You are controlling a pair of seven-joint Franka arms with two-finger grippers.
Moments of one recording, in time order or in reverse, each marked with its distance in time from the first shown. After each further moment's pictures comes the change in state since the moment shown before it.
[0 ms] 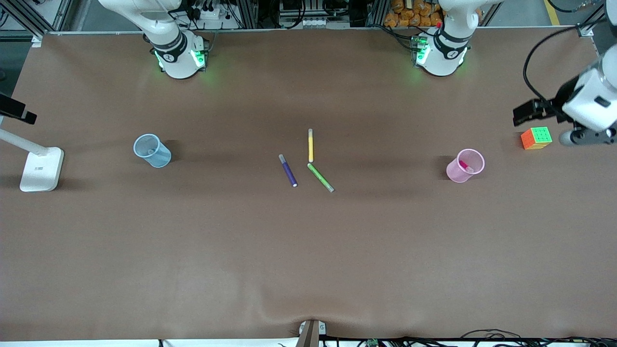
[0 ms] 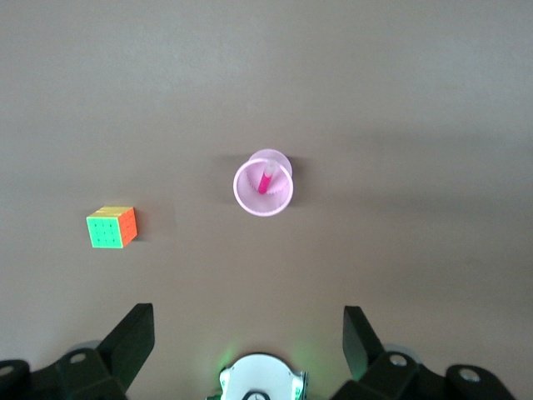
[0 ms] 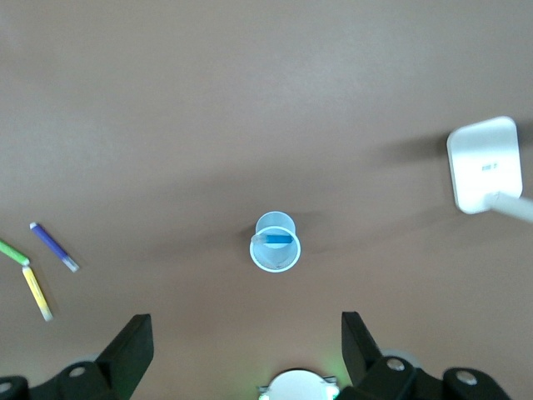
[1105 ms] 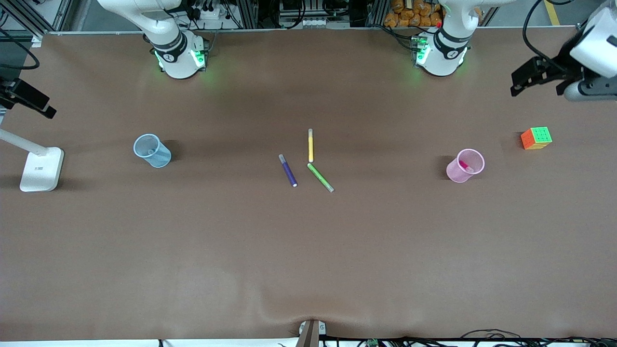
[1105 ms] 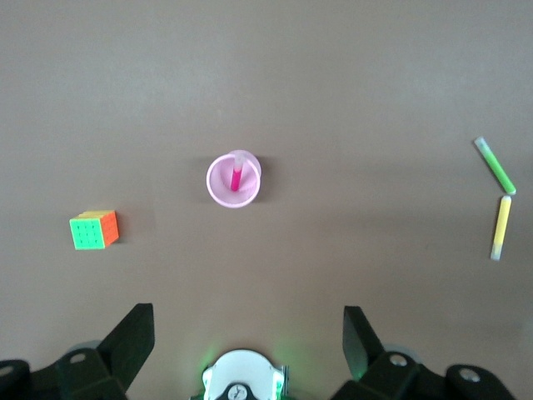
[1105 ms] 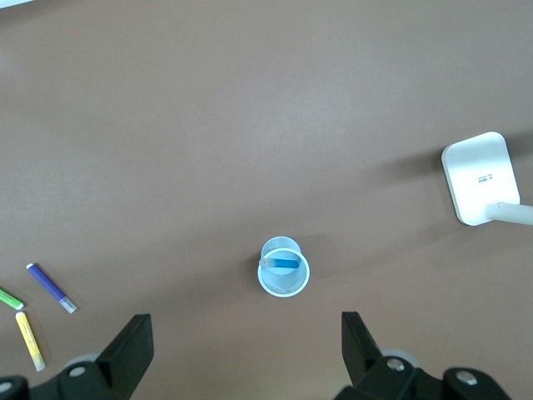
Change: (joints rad) left arm -0.244 -0.106 0.220 0.006 -0.065 -0.040 0.004; right arm 0.068 -0.186 0.030 -0.257 -0.082 0.201 0.104
